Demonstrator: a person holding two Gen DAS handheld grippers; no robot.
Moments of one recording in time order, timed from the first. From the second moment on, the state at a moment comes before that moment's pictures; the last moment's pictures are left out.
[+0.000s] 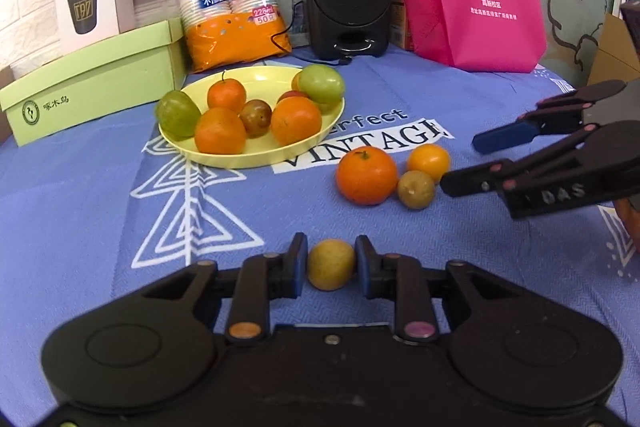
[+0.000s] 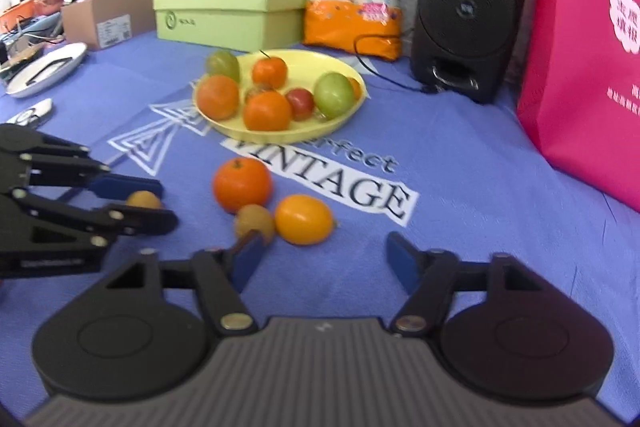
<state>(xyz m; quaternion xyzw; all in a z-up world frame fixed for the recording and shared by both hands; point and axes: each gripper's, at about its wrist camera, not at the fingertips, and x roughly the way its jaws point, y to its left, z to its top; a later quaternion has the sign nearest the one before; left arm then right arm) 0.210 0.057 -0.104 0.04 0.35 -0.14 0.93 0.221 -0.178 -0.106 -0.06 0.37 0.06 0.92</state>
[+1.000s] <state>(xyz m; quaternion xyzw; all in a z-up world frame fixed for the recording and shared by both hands) 0.213 0.059 -0.090 0.02 0.34 -0.13 0.93 0.235 -0.171 -0.098 -0.04 0.37 0.08 0.93</state>
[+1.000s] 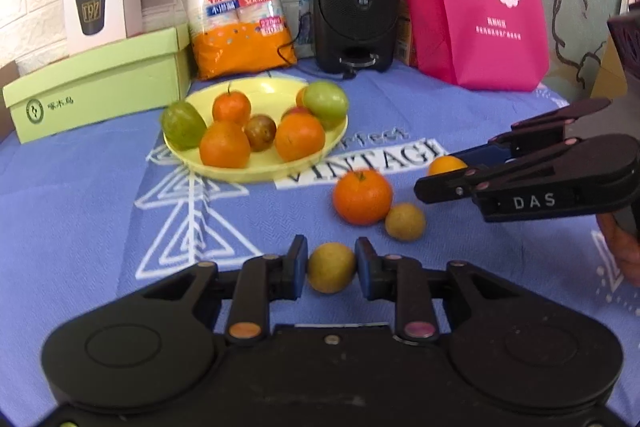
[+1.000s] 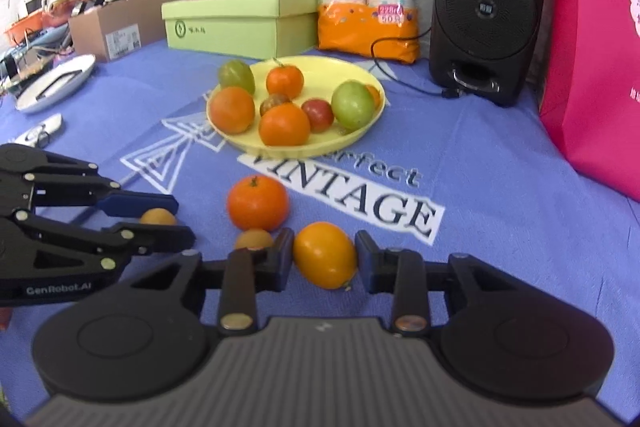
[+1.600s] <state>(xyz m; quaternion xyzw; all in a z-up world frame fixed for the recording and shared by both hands) 0.330 0.091 -0.046 0.07 0.32 -0.09 0.94 0.356 -0.143 -0.045 -0.04 0.34 0.11 0.93</state>
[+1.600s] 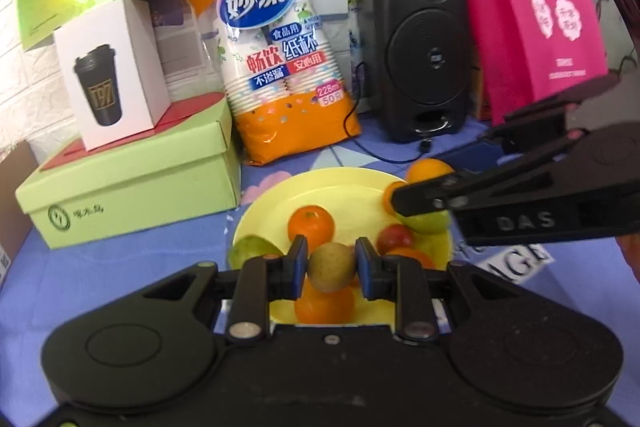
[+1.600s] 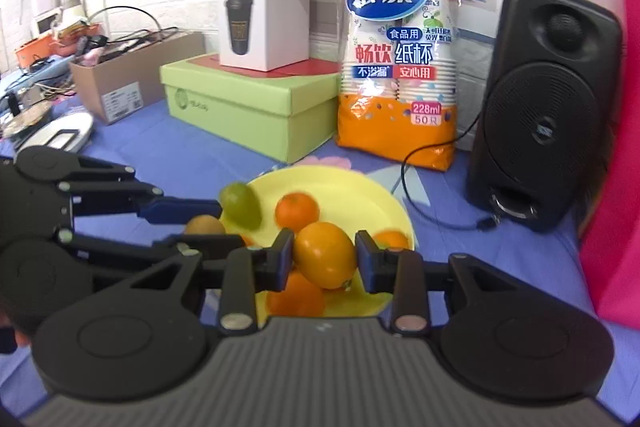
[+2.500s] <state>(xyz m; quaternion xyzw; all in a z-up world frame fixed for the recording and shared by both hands) 0.374 0.103 -0.071 0.06 0.34 -0.07 0.94 0.413 -0.139 -0.075 -0.04 0.36 0.09 0.93</state>
